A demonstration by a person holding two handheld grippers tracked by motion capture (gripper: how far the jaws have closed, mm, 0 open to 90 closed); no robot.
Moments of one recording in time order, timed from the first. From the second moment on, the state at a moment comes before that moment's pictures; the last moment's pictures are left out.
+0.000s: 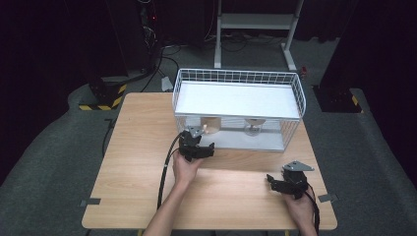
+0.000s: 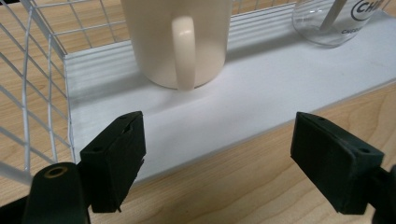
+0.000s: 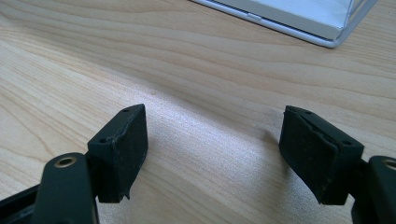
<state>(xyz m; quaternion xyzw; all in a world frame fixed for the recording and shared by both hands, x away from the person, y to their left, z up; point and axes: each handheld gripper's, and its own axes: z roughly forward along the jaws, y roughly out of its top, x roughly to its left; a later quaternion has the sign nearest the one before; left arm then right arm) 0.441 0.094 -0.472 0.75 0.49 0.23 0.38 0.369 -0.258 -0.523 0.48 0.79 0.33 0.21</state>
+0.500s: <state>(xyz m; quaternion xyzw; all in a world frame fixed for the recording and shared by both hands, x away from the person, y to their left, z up) 0.428 0.097 -0.465 0.75 0.48 0.23 0.39 0.369 -0.258 -0.523 0.48 0.79 0.33 0.21</state>
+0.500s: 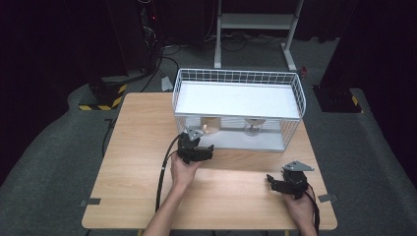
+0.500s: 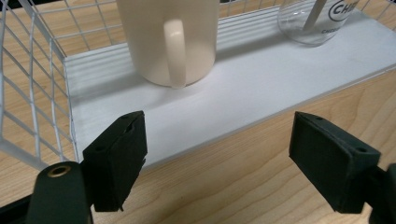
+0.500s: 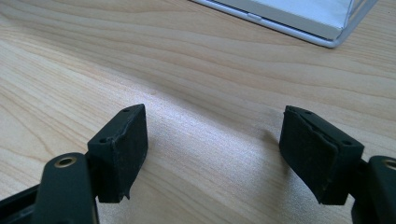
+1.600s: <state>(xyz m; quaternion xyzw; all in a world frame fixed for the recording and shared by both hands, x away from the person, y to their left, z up) 0.395 0.116 -0.457 0.74 0.48 0.22 0.41 0.369 -0.258 -0.523 0.48 0.79 0.33 0.21</state>
